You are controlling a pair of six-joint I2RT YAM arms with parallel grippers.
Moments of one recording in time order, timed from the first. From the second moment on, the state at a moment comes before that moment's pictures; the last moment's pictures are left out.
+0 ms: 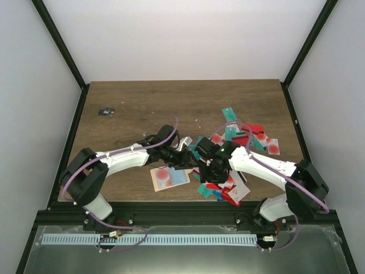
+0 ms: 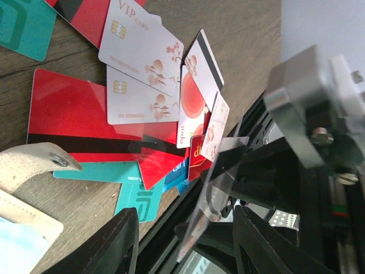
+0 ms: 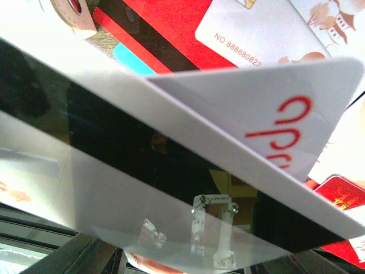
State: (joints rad) left arm -0.76 1.60 0.90 -0.14 0.73 -0.78; right arm 0.86 1.41 0.94 -0.95 -0.15 0.79
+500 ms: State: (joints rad) left arm -0.76 1.63 0.91 -0.04 0.80 -0.82; right arm 0.83 1.39 0.94 -0.94 -0.16 0.79
